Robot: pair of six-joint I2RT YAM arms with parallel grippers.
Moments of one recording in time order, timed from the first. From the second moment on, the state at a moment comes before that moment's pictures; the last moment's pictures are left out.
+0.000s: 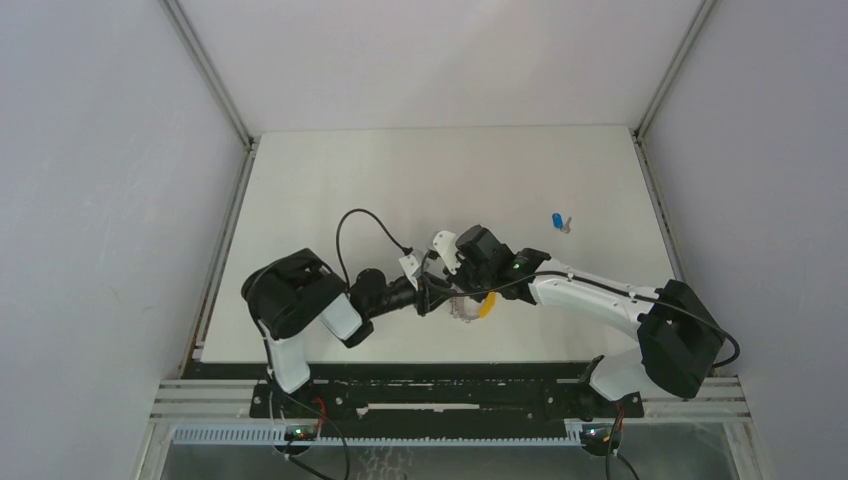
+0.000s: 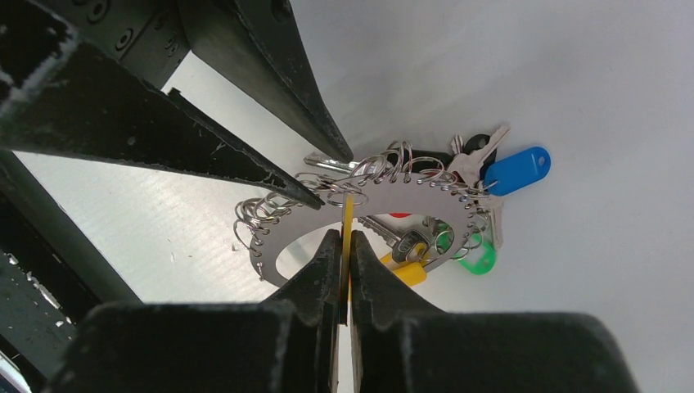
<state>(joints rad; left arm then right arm) -0.76 1.85 0.34 1.43 0.42 -0.23 0.85 1.42 0.91 -0.42 -0.03 -0.20</state>
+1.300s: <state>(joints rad) -0.80 1.88 0.36 1.45 0.37 -0.16 0.75 1.41 0.88 -0.47 -0.07 -0.08</state>
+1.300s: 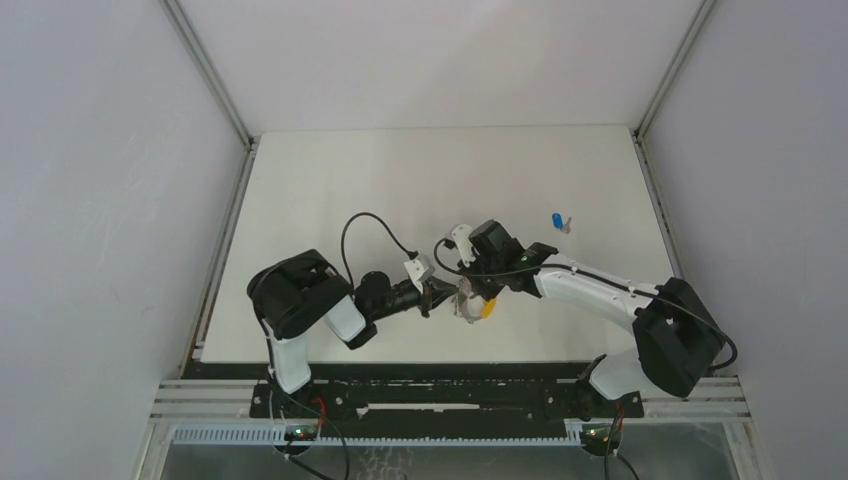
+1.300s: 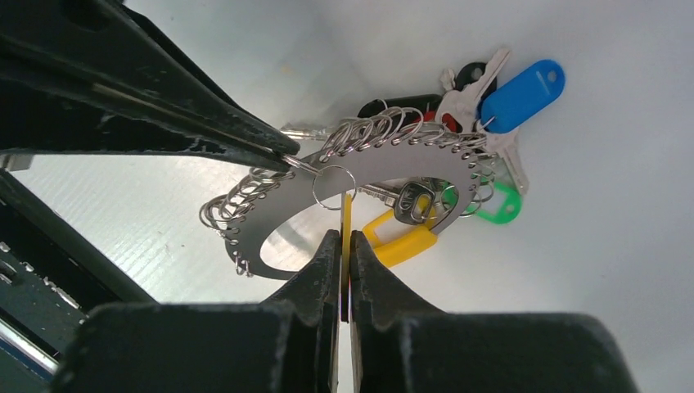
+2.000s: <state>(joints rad) -0.79 1.87 0.35 1.42 0.27 -0.17 0.73 1.35 0.88 -0.50 -0.01 -0.03</state>
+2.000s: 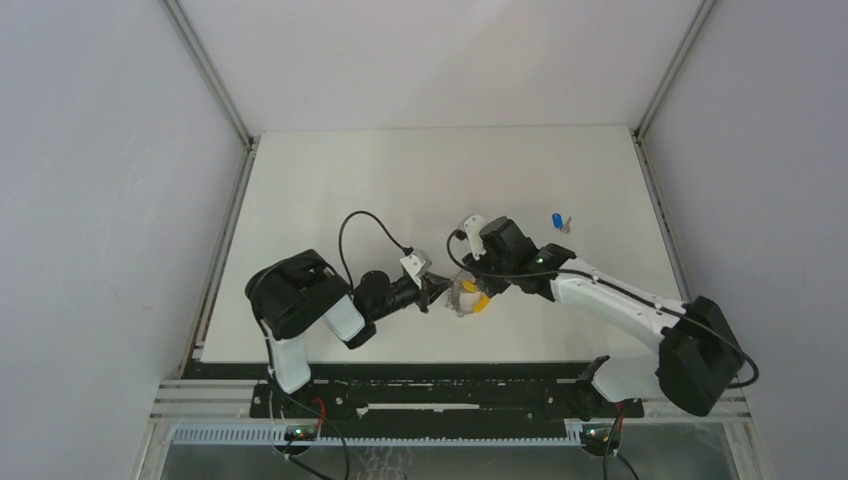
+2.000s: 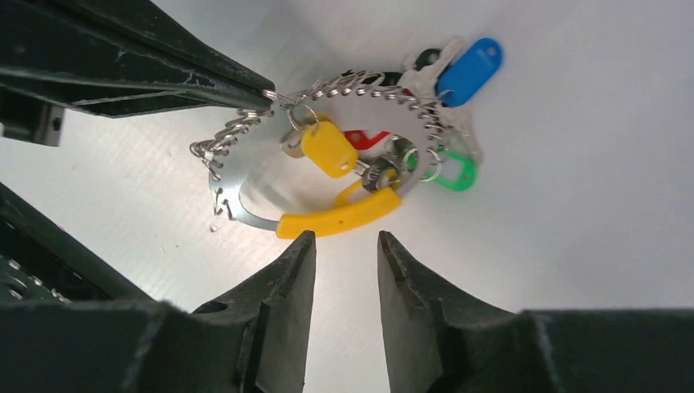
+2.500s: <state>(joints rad) -0.63 1.79 0.34 1.36 0.10 -0.31 0.64 0.87 0.78 -0.51 0.19 0.20</state>
